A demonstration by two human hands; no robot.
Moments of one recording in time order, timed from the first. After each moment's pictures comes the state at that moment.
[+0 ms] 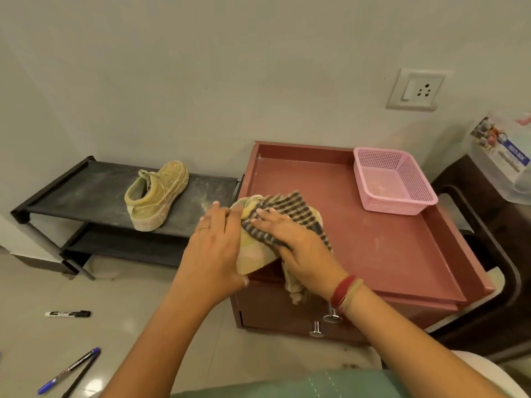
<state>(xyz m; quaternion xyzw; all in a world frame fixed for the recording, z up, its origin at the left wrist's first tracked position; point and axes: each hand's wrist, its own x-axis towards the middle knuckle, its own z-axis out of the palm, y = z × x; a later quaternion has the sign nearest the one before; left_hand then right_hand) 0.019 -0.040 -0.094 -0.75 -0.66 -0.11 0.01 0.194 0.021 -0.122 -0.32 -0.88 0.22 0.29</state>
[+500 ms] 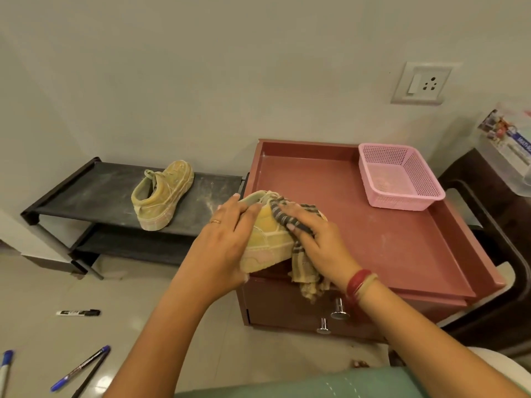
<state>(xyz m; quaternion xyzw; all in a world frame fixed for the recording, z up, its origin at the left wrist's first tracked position) 0.009 -0.036 -0.091 -0.80 -0.58 -0.15 0.04 0.200 0.023 -0.120 -0.38 -0.77 0.32 0.41</state>
